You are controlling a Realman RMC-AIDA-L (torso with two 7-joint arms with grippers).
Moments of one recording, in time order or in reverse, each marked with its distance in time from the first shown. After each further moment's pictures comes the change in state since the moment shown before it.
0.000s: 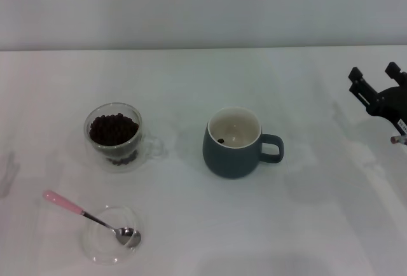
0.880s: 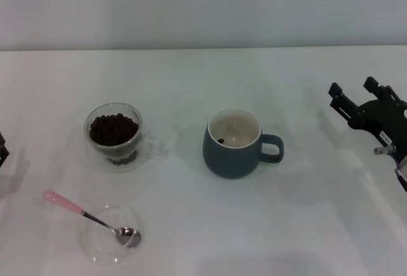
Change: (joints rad) left arm -0.042 -0.002 0.005 -0.027 -0.006 0.074 -0.004; right arm 0.000 0.000 -0.083 -0.027 0.012 0.066 0.031
